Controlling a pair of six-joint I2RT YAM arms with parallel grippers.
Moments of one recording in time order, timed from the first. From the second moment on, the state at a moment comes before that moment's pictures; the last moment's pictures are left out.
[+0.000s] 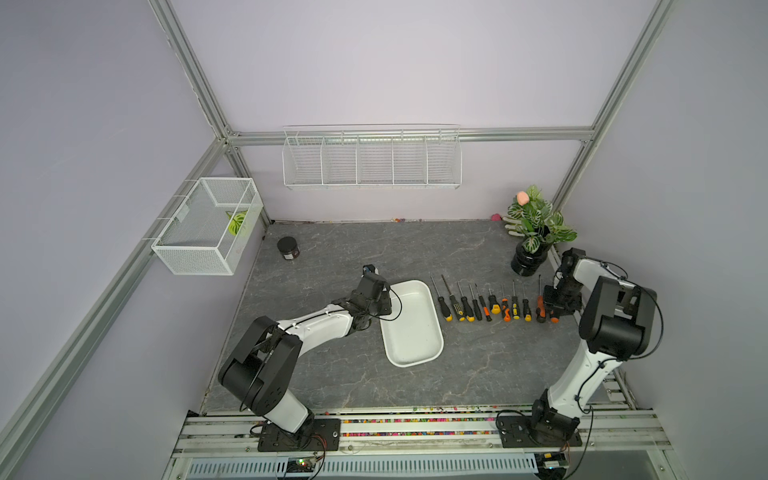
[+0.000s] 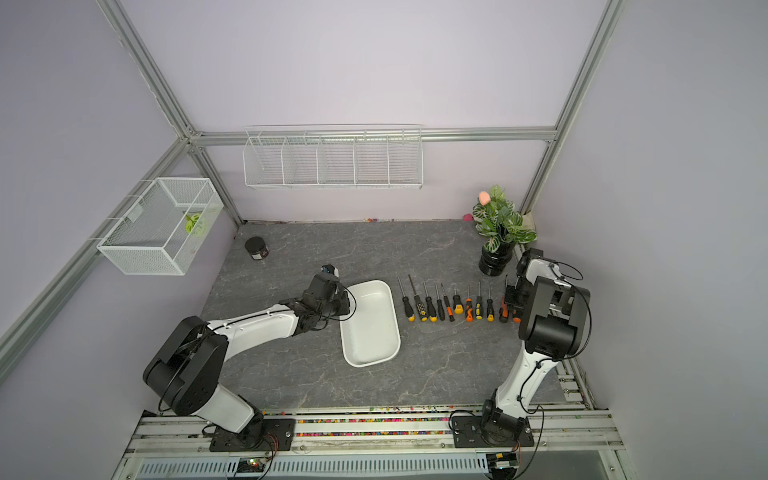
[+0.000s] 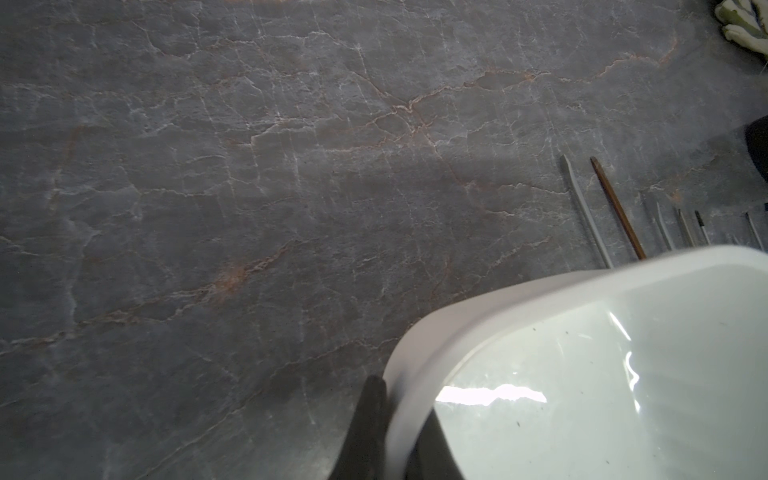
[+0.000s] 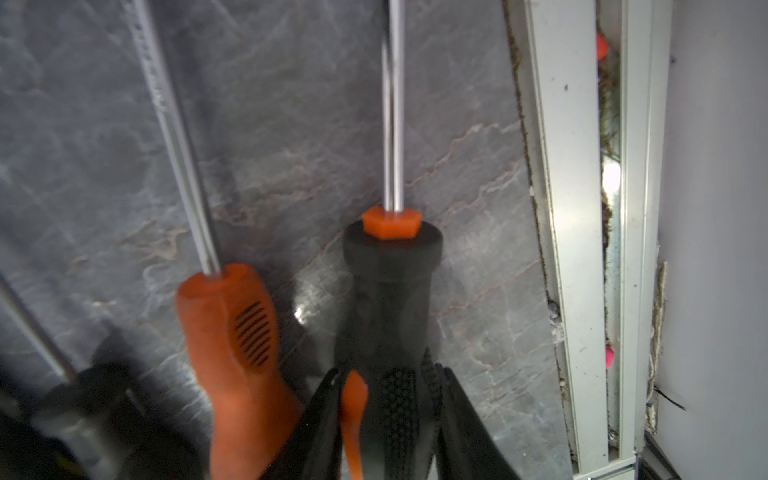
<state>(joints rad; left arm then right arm) -0.64 1.59 0.83 -0.05 -0.11 -0.56 -0.37 1.95 1.34 -0.91 0.11 -0.02</state>
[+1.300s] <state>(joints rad) -0.64 1.58 0.83 -0.07 -0.13 -0.55 -0.32 1.76 1.30 -0.88 0.11 0.02</state>
